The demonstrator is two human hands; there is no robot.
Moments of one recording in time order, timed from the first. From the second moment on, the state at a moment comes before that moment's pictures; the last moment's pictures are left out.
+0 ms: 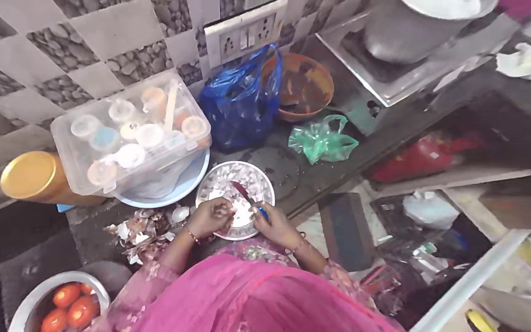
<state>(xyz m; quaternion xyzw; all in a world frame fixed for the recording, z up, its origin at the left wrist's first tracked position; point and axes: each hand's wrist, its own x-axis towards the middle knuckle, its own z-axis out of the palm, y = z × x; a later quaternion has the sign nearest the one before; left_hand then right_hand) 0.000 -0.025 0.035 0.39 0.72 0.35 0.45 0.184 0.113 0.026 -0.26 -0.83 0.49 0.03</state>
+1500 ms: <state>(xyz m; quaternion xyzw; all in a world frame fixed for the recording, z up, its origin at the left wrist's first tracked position) -0.007 -0.007 0.014 0.21 0.61 0.62 0.45 0.111 0.129 0.016 -0.21 -0.82 0.53 -0.05</state>
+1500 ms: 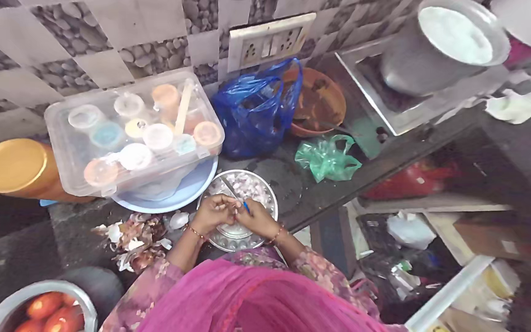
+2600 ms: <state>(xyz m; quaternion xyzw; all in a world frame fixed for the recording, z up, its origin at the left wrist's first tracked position) -0.012 -0.006 0.017 0.12 0.59 0.63 0.49 0.100 0.168 0.058 -0.28 -0.93 0.21 -0.10</state>
